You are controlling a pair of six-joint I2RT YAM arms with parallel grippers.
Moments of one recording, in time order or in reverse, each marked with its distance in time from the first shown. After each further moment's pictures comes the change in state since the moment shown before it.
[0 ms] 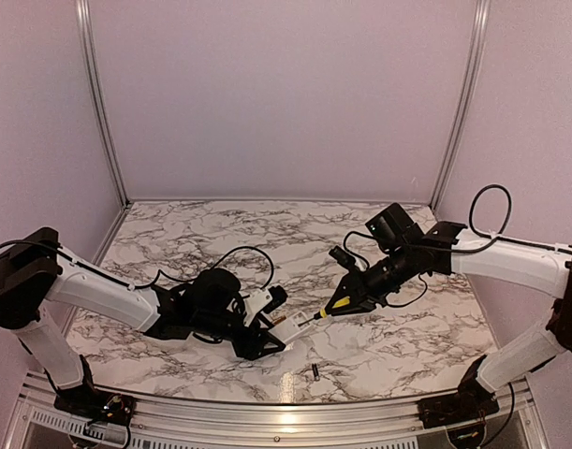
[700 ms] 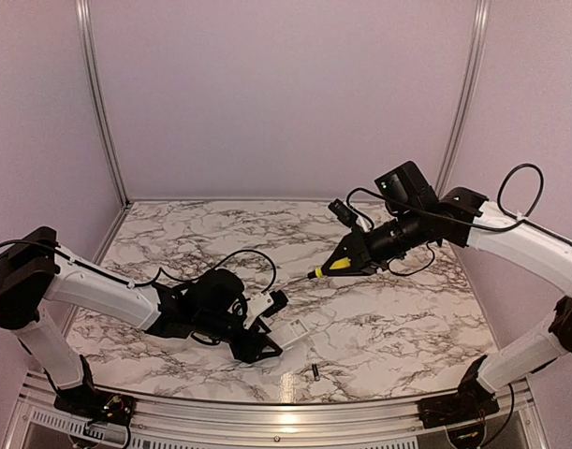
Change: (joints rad) left arm -0.002 -0.002 0.031 -0.110 0.006 -0.002; right arm 0.004 -0.020 0.259 -0.117 0.058 -0.090
